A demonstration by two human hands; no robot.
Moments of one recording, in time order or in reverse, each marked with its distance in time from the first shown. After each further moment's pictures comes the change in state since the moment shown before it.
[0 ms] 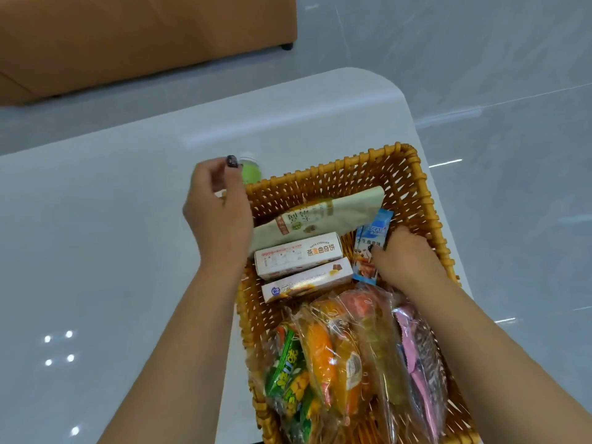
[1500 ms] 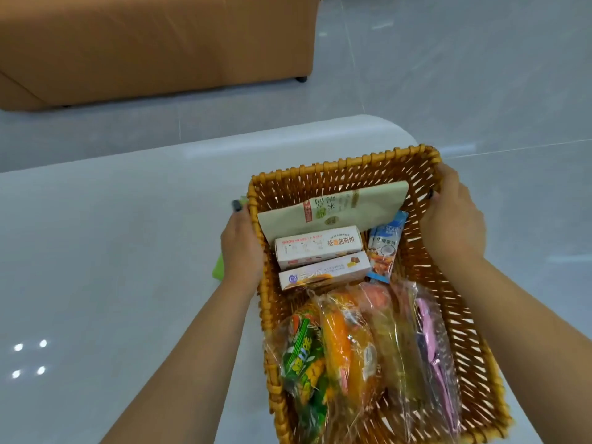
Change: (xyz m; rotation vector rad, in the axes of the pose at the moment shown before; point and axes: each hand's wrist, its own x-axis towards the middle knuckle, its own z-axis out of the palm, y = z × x) left_hand 0.051 -0.048 0.036 -0.072 -0.186 -0.275; right_hand 0.069 -0.046 -0.079 0.050 0.547 -0.288
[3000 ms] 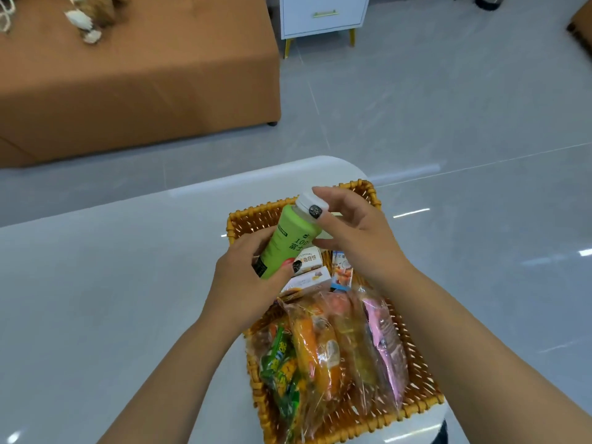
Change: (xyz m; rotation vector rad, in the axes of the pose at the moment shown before) left_hand -0.086 0.096 -0.048 0.311 -0.416 0.376; right_hand -0.063 -0.079 -0.097 1.154 -0.446 -0.069
